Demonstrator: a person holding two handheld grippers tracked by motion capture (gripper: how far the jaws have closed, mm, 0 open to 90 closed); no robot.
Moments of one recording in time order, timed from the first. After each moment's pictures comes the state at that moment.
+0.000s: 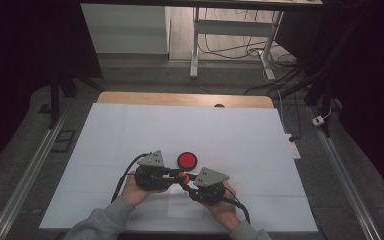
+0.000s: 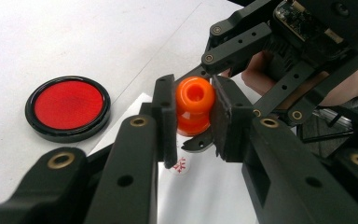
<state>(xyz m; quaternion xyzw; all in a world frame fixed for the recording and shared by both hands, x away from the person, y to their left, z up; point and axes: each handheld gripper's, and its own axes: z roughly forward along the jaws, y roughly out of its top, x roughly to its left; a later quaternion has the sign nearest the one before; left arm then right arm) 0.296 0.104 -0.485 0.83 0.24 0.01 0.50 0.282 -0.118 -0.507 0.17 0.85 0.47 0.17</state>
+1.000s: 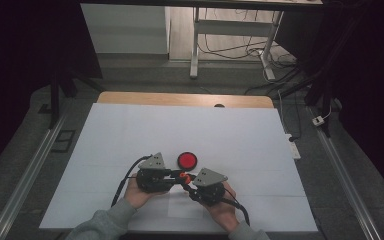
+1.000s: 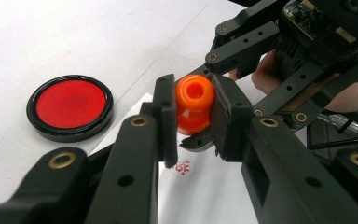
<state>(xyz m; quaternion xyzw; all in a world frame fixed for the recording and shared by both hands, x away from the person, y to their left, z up) 0.292 0.100 -0.494 0.82 0.25 0.02 0.51 0.280 -0.117 -0.509 0.20 0.85 0.45 0.18</state>
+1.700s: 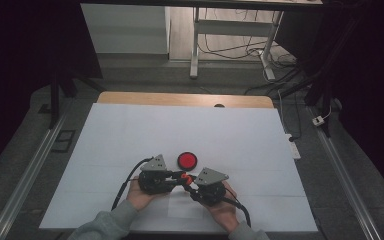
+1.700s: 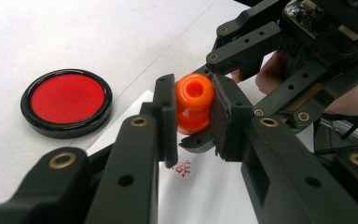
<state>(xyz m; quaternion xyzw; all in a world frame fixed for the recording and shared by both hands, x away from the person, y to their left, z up) 0.291 0.096 -0.502 0.82 0.26 0.03 0.51 0.283 -0.121 -0.514 0.21 0.85 0.45 0.17</state>
